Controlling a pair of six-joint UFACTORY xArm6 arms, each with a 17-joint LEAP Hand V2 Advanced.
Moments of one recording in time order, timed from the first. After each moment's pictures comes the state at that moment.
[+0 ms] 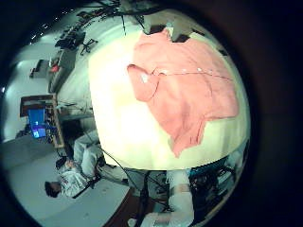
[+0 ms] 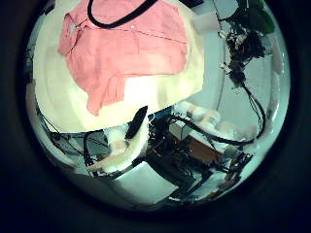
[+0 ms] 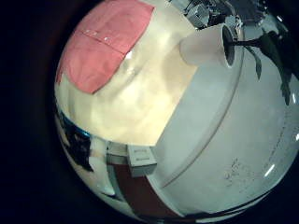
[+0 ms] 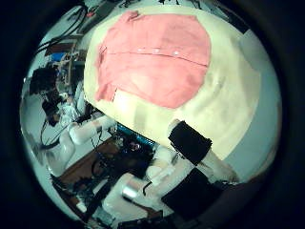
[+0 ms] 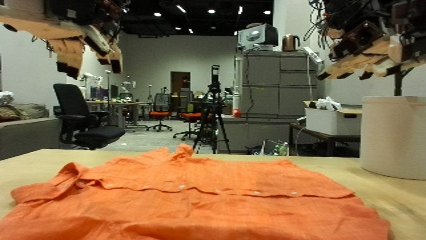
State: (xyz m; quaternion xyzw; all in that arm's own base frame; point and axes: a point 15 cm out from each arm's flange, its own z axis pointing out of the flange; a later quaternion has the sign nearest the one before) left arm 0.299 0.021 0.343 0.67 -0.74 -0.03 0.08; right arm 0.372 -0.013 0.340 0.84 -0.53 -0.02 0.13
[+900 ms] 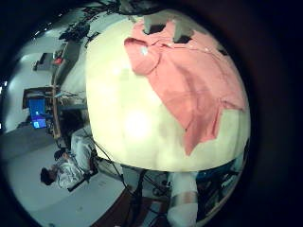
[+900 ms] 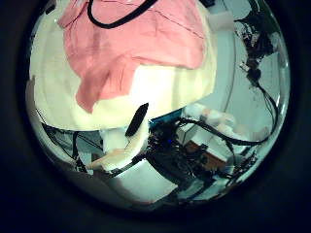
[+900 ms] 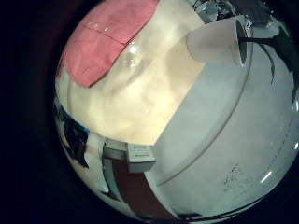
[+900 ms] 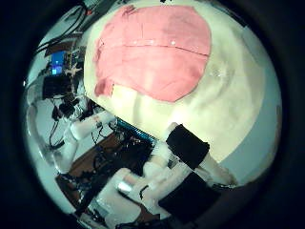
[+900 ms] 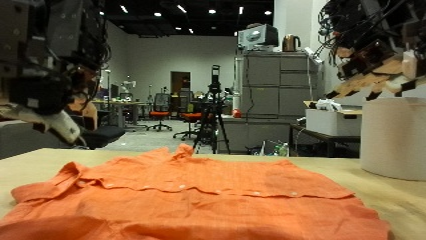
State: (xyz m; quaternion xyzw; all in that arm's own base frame) left arm 0.261 0.032 0.235 0.68 -0.73 -0.08 0.03; right arm 0.379 -0.018 0.304 0.84 -0.52 -0.07 0.15
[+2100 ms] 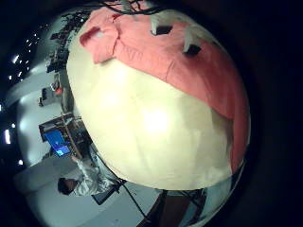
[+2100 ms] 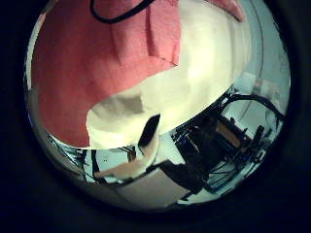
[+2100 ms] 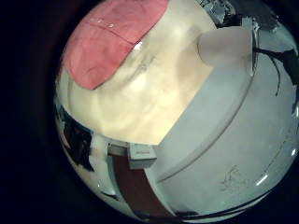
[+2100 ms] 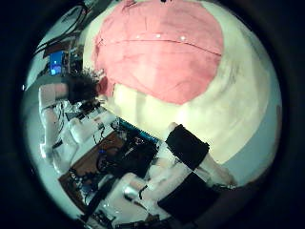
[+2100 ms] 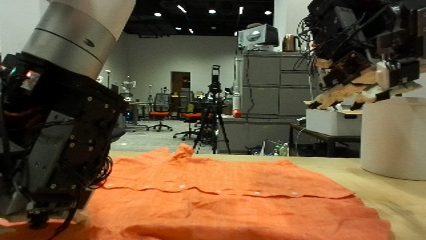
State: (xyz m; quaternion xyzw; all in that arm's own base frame) left arm 0.234 0.033 0.135 0.54 -0.81 -0.22 0.00; right arm 0.378 0.009 0.295 0.84 -0.52 -0.08 0.15
